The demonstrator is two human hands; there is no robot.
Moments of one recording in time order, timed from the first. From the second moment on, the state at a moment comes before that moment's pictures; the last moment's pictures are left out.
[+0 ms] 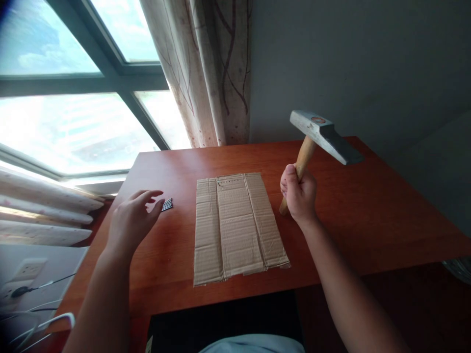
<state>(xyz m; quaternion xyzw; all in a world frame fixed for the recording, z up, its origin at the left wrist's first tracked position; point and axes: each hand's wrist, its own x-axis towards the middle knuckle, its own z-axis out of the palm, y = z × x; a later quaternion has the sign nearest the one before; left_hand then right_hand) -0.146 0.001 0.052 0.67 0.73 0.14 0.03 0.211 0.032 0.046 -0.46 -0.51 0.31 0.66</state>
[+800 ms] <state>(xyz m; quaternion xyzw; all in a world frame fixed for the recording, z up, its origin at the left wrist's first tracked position) -0.157 -0.005 0.032 0.73 0.68 -0.06 -0.06 0.211 0.032 0.049 -0.46 -0.50 0.29 0.67</state>
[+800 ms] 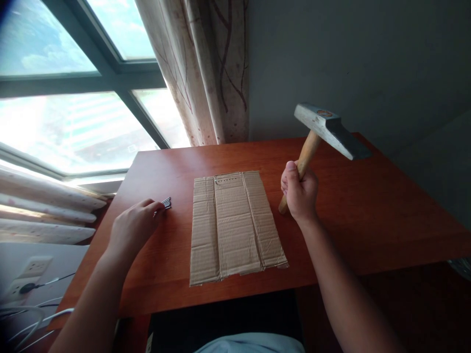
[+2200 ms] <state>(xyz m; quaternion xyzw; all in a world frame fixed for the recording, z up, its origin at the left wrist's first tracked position) -0.039 0.061 0.046 0.71 0.47 0.46 0.24 0.212 0.036 0.043 -0.44 -0.48 0.30 0.70</state>
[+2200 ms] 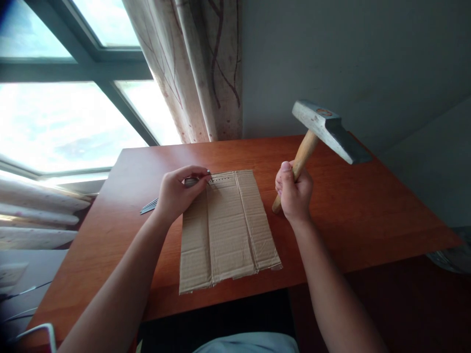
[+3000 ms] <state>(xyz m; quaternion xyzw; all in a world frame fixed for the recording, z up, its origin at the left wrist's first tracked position) -0.044 0.060 0.047 0.71 0.48 0.45 0.25 0.211 0.036 0.045 -0.43 -0.48 0.30 0.71</state>
